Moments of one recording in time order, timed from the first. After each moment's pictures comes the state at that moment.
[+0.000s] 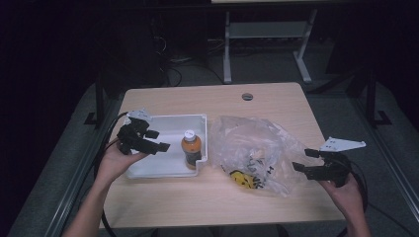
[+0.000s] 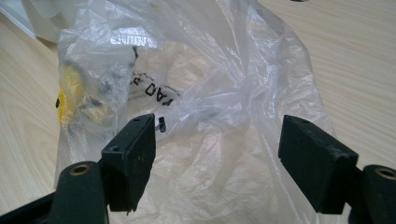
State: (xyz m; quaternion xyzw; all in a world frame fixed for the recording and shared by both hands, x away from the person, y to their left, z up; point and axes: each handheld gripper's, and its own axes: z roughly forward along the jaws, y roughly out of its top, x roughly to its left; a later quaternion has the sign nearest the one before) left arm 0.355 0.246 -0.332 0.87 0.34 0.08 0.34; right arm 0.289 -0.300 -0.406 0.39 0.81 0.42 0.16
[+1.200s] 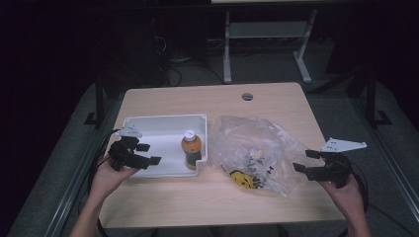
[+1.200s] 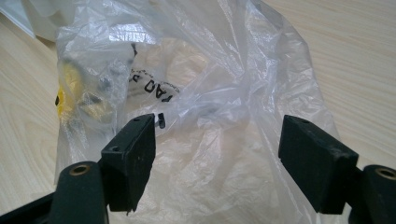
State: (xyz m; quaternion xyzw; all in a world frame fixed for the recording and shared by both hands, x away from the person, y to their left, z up) left arm 0.329 0.276 -0.369 0.86 0.36 0.08 0.35; right arm 0.288 -0.302 -0.409 0.40 0.80 0.41 0.15
